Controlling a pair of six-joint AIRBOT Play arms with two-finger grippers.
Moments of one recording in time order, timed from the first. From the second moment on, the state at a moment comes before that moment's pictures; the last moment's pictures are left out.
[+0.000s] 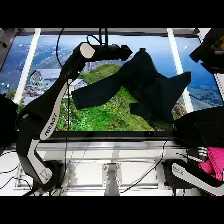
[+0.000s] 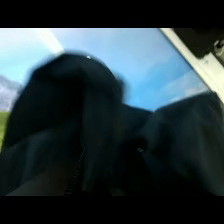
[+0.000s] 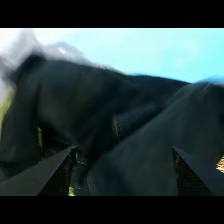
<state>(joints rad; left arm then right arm) -0.48 -1.88 2.02 0.82 -0.72 -1.22 -0.21 -1.20 1.51 -1.40 1.13 1.77</state>
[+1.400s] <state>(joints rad) -0.58 -1.29 1.06 1.87 -1.16 -1.04 -0.21 -1.47 1.51 -0.92 1.34 1.28</state>
